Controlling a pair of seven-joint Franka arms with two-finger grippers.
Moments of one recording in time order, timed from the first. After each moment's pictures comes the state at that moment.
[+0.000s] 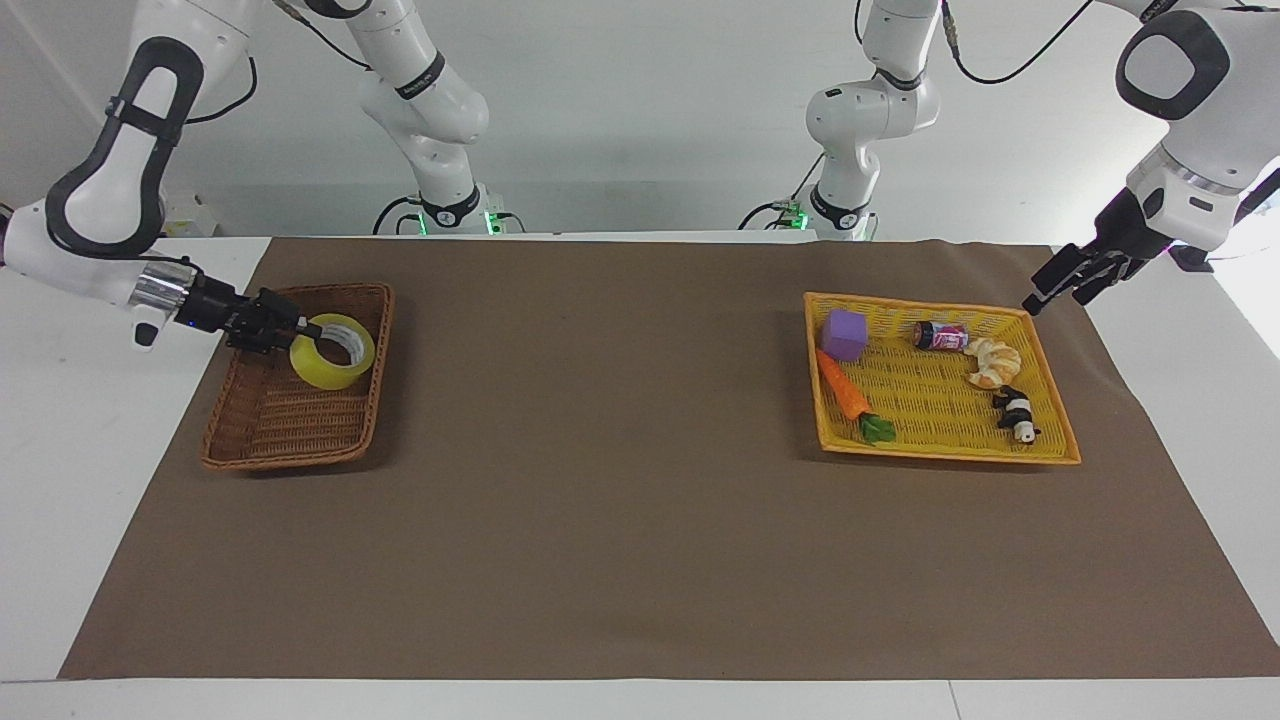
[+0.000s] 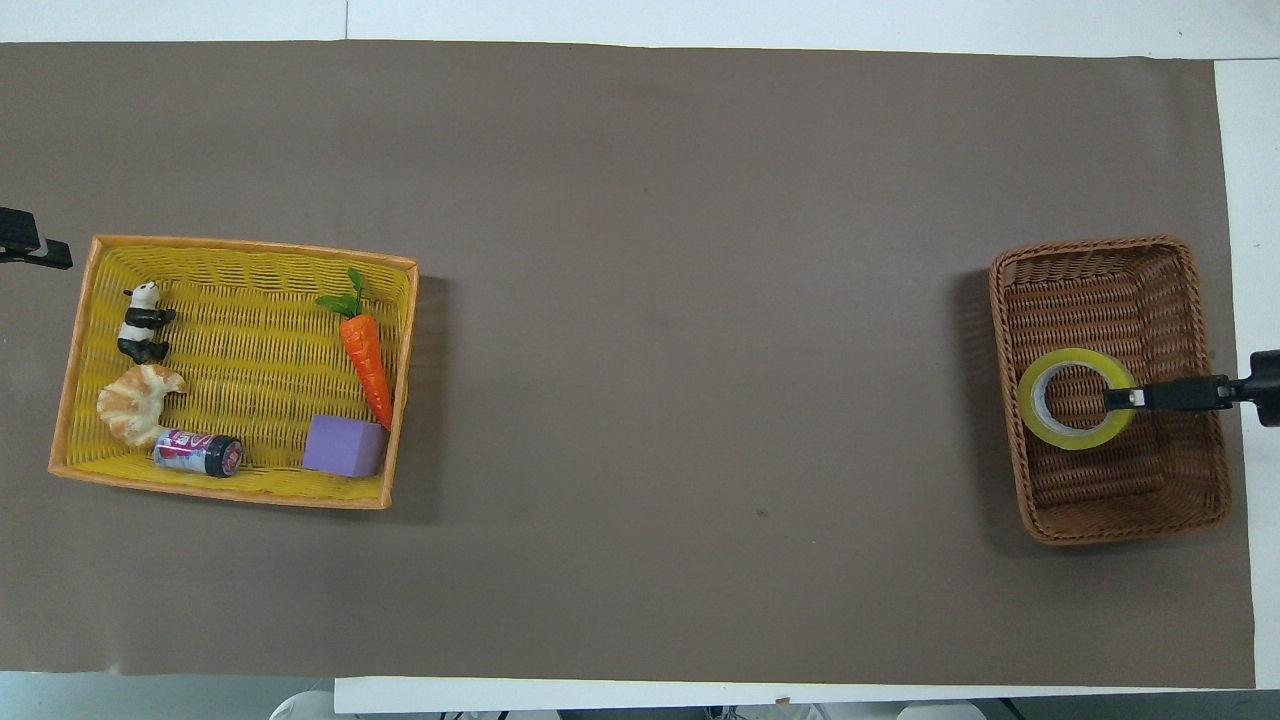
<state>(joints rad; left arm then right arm) 0.10 -0.05 -0.01 -1.74 -0.18 1.71 -0.10 -0.43 0.19 -0.18 -2.06 0.63 1.65 -0.91</state>
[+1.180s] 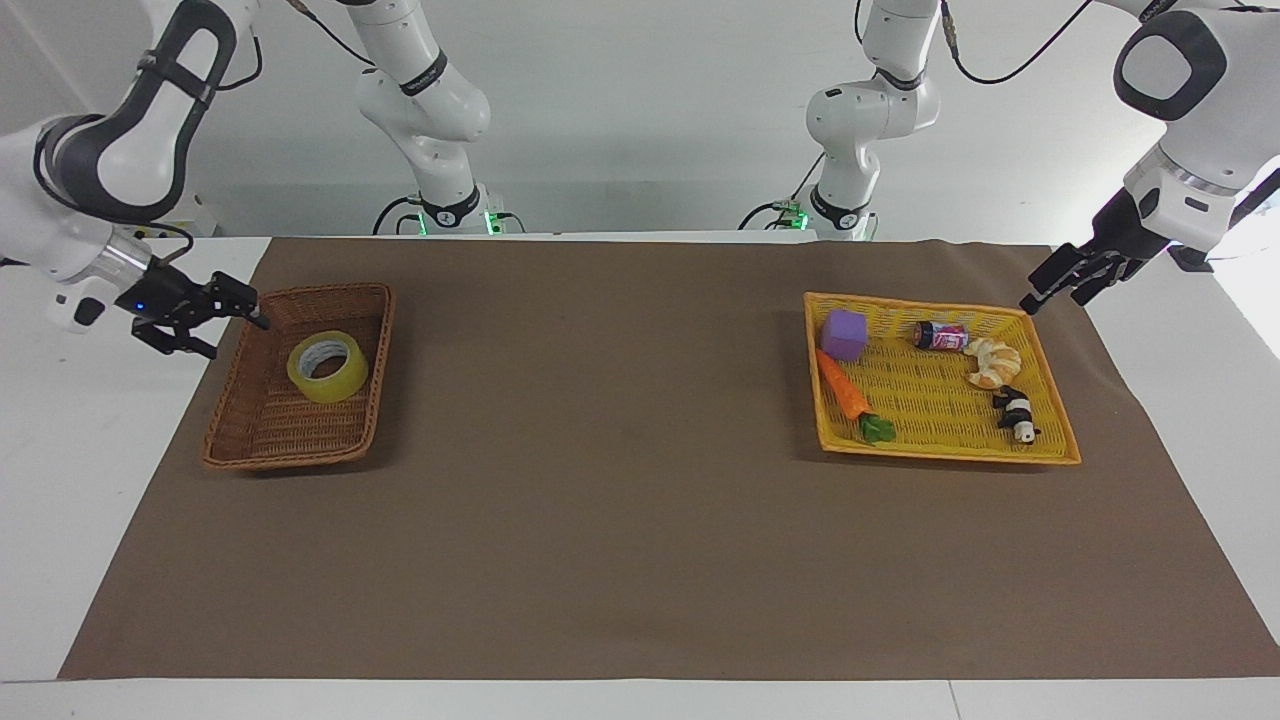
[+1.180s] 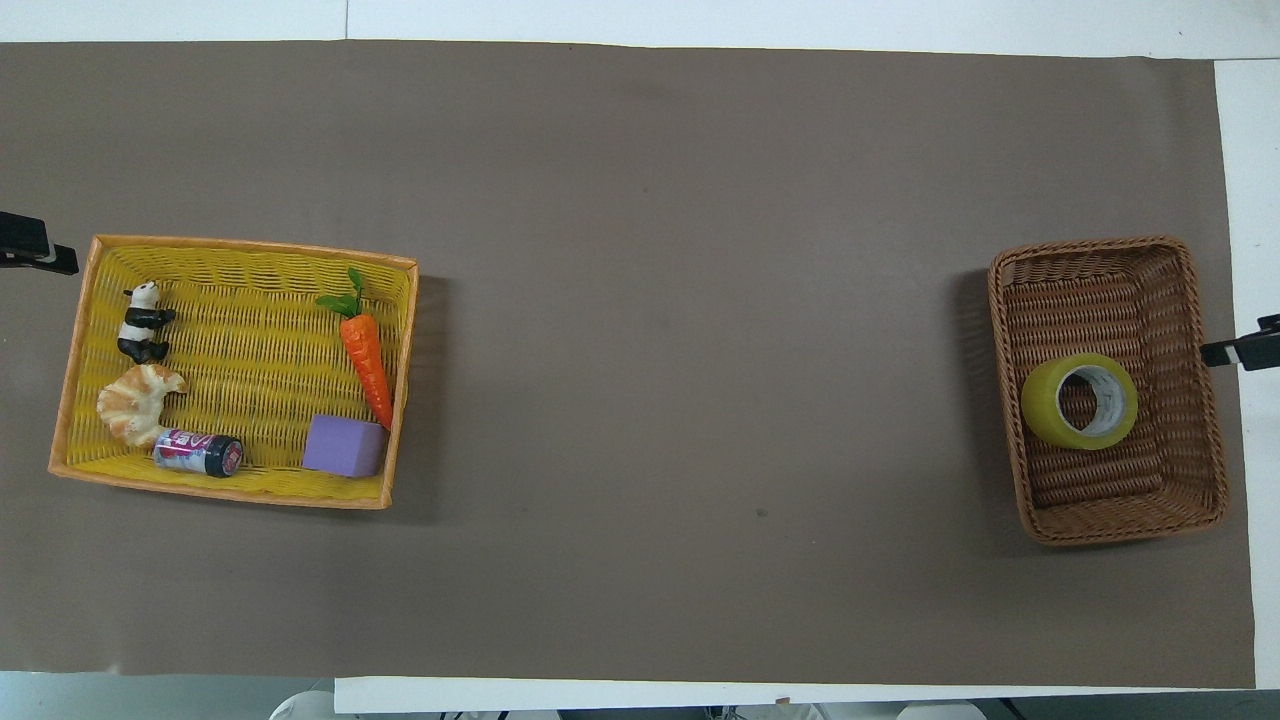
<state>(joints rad) 0.04 -0.05 0.00 -1.74 -0.07 1.71 -0.05 -0.26 0.07 -0.16 -1.80 0.19 1.73 -0.80</state>
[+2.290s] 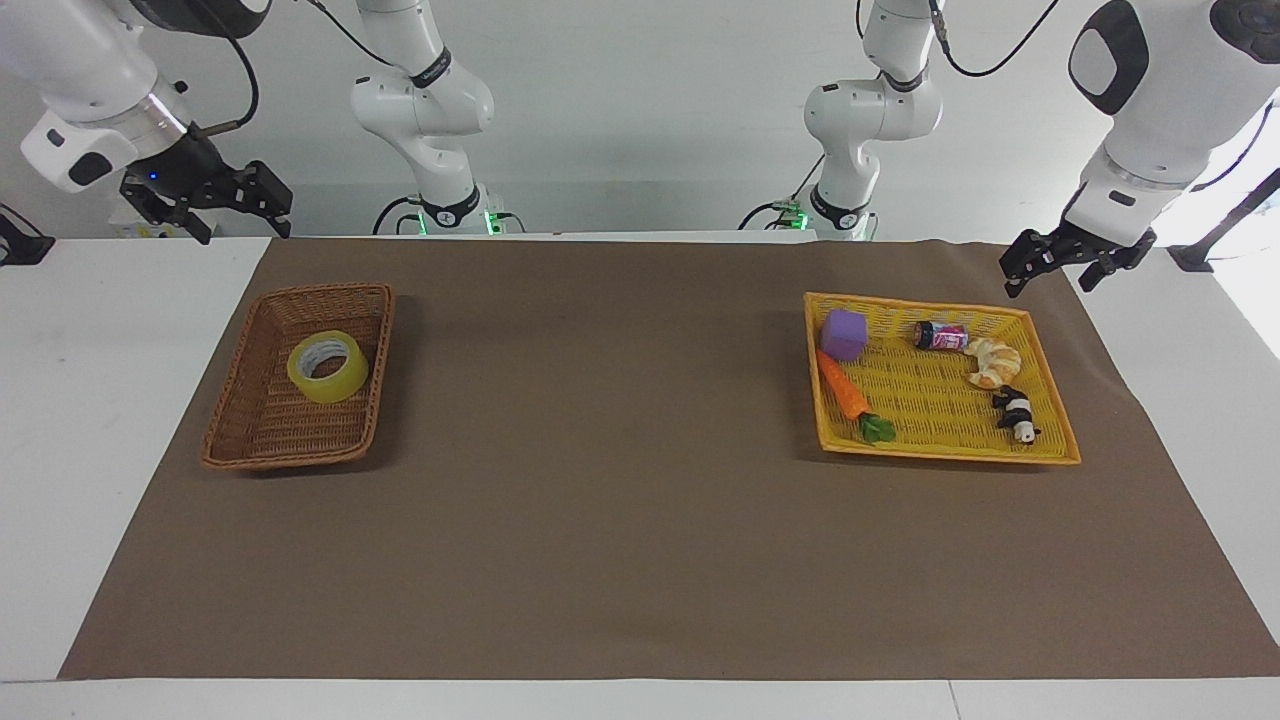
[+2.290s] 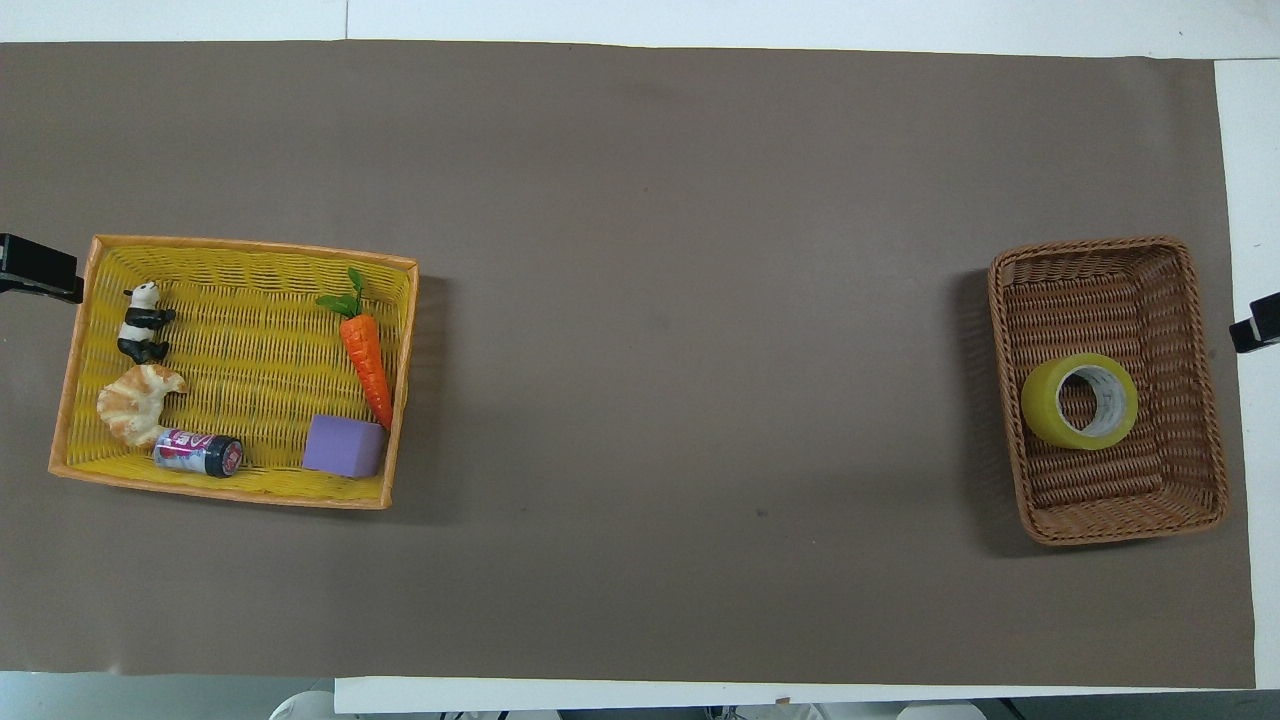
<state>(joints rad) -0.07 -0.04 0.02 -1.68 0.09 1.60 0.04 0.01 -0.01 -0.16 -1.50 -0.03 1.32 -0.20</state>
